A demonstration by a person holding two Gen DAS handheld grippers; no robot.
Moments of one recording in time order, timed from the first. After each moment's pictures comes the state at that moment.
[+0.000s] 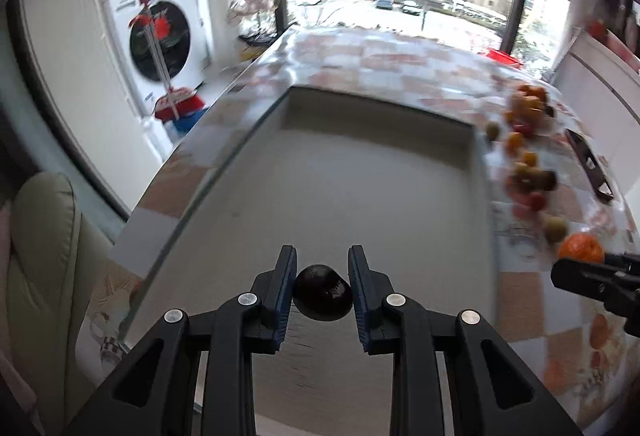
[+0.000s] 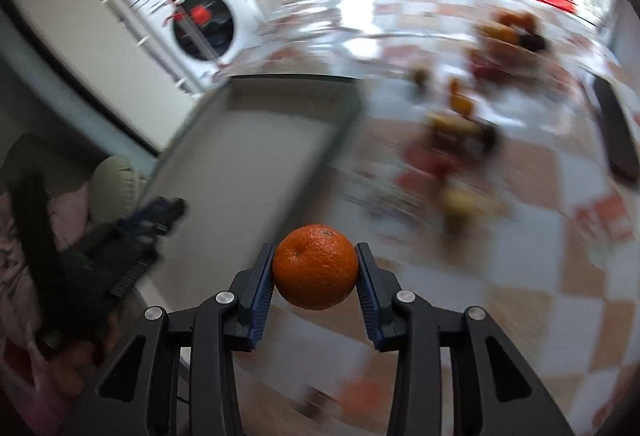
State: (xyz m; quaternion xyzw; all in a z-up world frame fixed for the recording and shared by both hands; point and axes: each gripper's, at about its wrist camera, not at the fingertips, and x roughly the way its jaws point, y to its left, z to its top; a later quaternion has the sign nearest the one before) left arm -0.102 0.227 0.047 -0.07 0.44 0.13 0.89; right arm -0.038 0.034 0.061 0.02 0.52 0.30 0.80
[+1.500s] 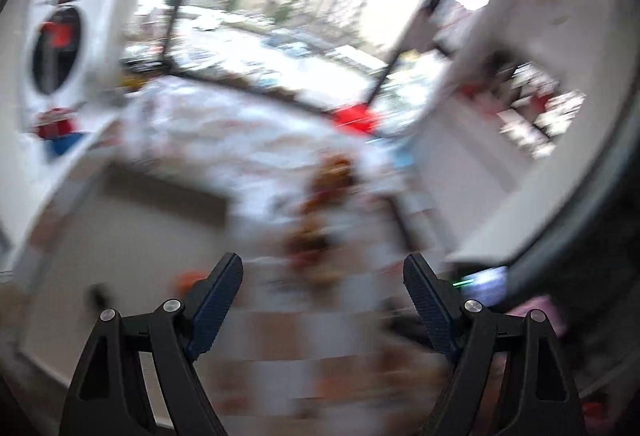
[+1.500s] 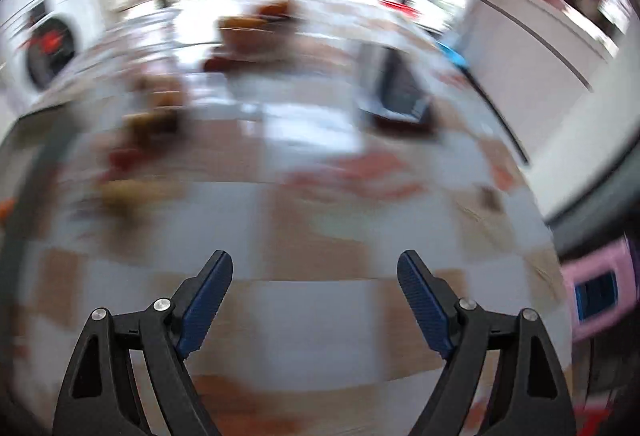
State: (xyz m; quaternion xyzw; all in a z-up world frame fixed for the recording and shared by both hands) left arm -0.148 0.148 0.174 -0.20 0.31 -0.14 0.92; right arm -0.028 -0.137 0.018 -0.04 0.48 -0.02 0.87
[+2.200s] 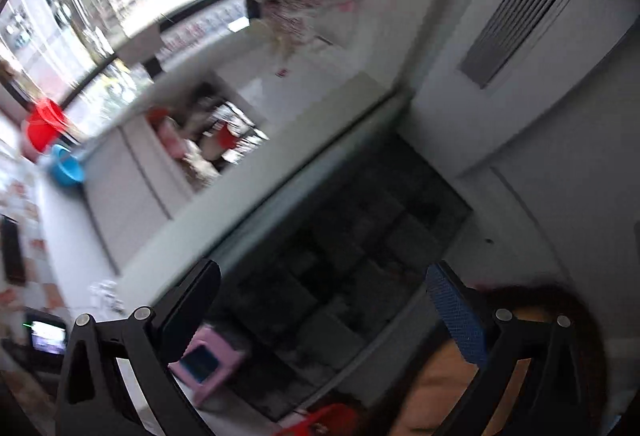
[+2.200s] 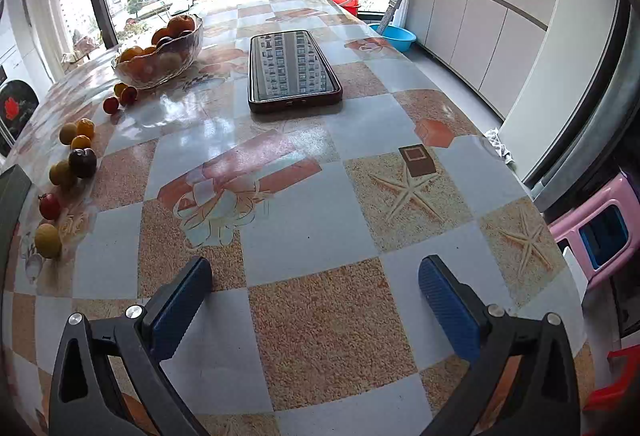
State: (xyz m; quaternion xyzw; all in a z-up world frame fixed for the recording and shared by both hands) left arm -0.223 0.040 0.366 -0.40 0.13 -0.61 0.67; right arm -0.027 -0.187 0.004 0.03 0.46 -0.07 0.88
